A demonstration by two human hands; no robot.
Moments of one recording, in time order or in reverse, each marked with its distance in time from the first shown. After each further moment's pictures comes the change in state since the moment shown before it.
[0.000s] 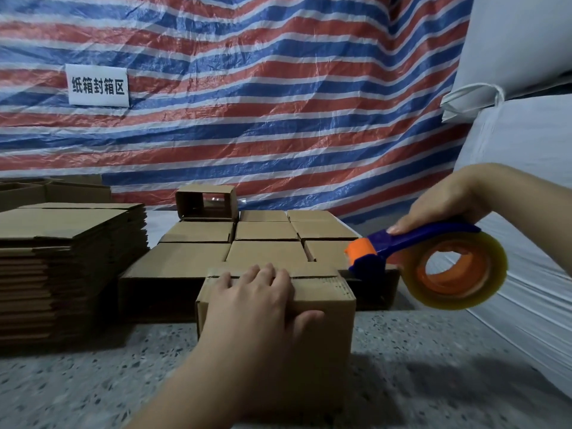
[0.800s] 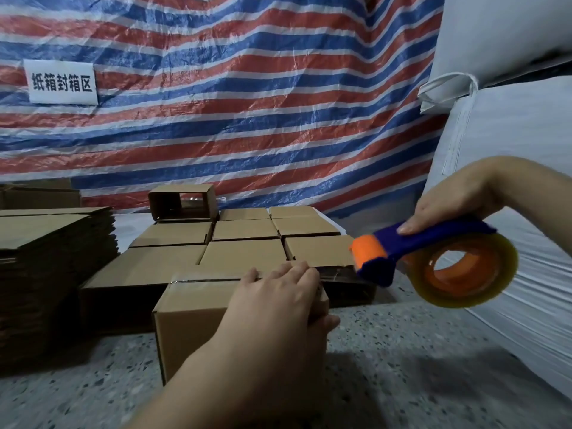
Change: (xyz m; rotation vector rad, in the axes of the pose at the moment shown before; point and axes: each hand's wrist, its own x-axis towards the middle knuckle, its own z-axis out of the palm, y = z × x) left_hand 0.029 0.040 -0.003 -0.117 -0.014 0.243; right_hand -0.011 0.040 -0.002 -0.049 -0.026 0.007
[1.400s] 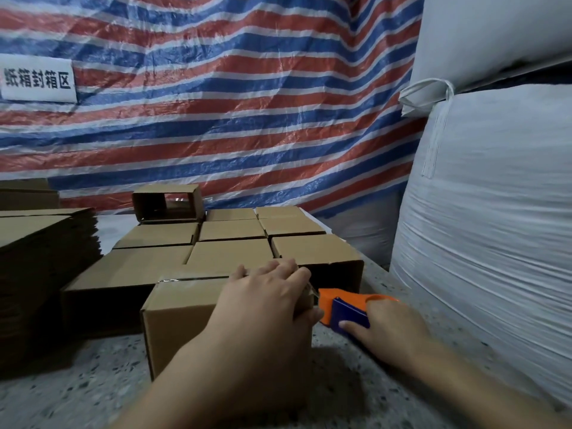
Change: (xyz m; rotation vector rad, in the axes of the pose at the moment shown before) left_hand -0.002 0.001 -0.003 -0.012 0.030 0.023; right_hand 0.125 0.025 0.200 -0.331 0.986 -0.004
